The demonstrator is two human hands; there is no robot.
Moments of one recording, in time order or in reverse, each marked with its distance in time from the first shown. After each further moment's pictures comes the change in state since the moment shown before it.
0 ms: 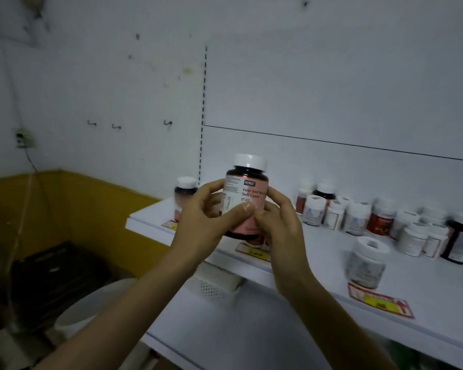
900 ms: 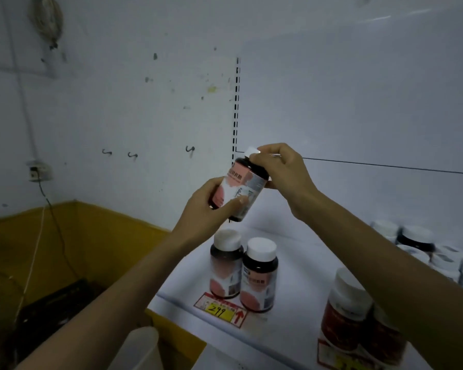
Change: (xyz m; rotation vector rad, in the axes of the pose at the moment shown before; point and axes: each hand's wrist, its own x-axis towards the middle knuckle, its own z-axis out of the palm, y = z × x) left_hand 0.211 -0.090 -0.108 0.248 -0.059 0.111; right_hand 0.257 0.022 0.096 -0.279 -0.026 -0.033
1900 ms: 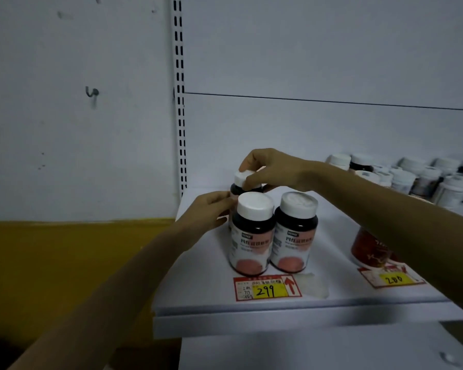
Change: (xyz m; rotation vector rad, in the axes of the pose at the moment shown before) left_hand 0.048 -0.165 0.018 -0.426 -0.698 -0.394; right_hand 0.024 0.090 0.040 -0.696 -0.146 0.513
